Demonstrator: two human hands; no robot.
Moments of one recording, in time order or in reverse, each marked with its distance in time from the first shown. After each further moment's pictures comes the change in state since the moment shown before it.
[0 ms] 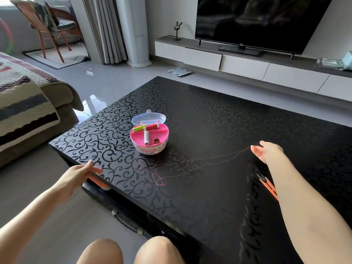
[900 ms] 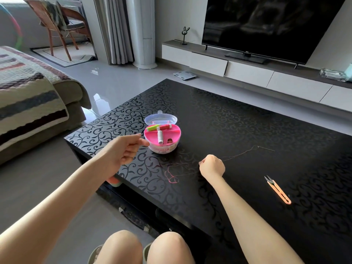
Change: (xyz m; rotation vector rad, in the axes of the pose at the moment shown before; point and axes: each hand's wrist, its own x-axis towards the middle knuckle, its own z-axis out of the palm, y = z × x) left_hand -0.027 0.092 0.026 -0.395 -0.326 0.058; right_hand -0.142 0.134 0.109 -1.435 -0.105 -0.615
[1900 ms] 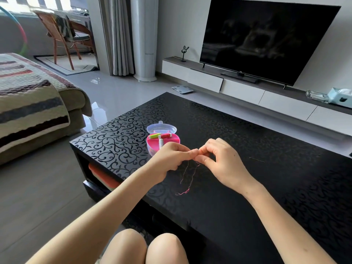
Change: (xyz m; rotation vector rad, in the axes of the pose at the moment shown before) left_hand -0.053 0.025 0.101 0.260 -0.157 0.243; right_hand -0.117 -0.023 -0.157 0.227 0.154 -0.870
